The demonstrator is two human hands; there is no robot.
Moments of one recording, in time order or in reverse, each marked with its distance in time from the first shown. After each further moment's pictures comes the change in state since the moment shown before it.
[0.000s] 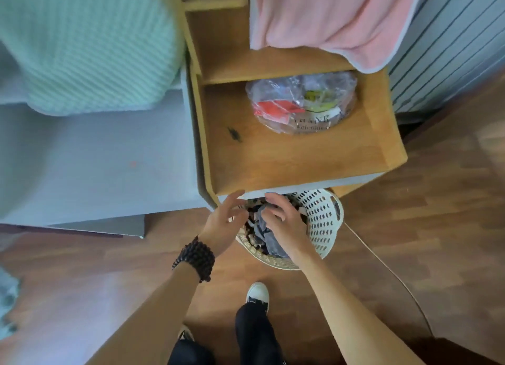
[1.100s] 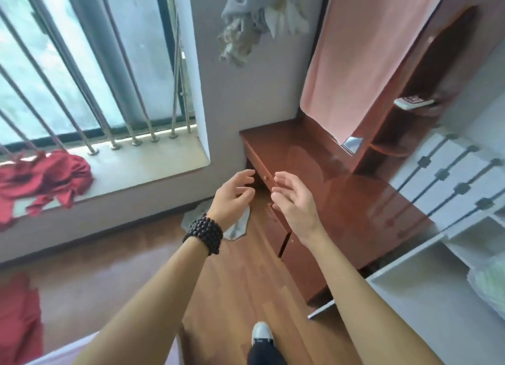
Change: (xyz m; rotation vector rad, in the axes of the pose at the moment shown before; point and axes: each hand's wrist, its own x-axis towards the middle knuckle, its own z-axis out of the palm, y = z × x) left_hand -0.569 -0.175 -0.561 -0.283 1.366 0.046; right_hand -0.324 -0.247 0.735 -0.329 -1.096 -0.733
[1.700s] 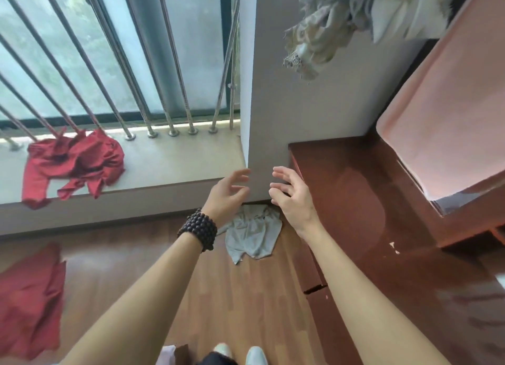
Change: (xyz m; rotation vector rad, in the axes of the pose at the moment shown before) left_hand 0.237 -0.094 -0.113 -0.004 0.177 -0.195; right_hand 0.299 0.036 0.122 0.010 -0.262 0.092
